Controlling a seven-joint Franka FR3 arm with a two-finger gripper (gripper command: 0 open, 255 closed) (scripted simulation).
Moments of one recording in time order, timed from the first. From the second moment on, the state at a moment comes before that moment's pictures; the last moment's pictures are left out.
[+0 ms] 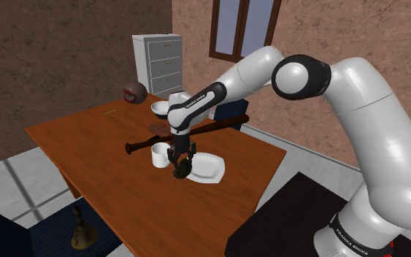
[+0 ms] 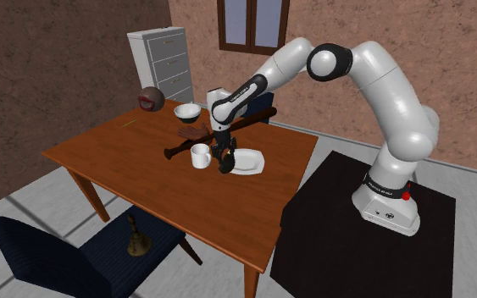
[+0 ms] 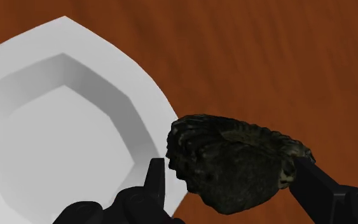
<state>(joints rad) 0.03 0.83 0.25 -1.54 -0.05 2.13 0.30</state>
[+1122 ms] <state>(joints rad) -0.14 0.91 0.19 -1.48 -0.07 2.12 0.10</state>
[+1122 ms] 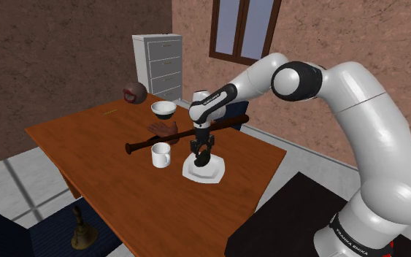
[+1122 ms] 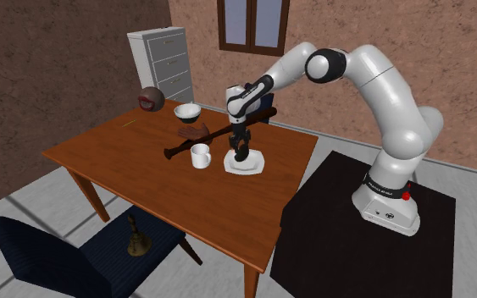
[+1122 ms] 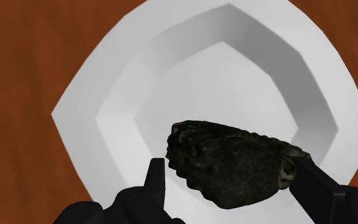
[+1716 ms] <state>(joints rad) -0.12 0.97 0.18 -1.43 -0.08 2.24 0.10</state>
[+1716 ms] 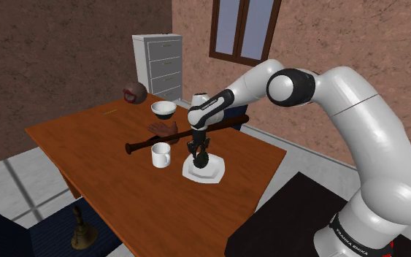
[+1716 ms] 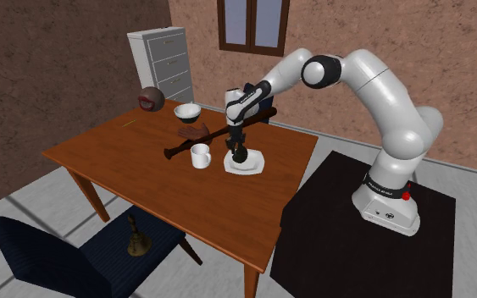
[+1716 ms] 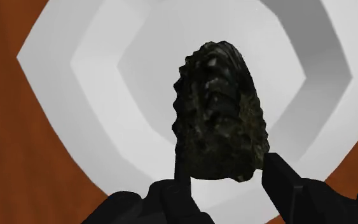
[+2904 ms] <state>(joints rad) -0.10 0.85 0.16 -1.82 -0.09 2.68 0.19</state>
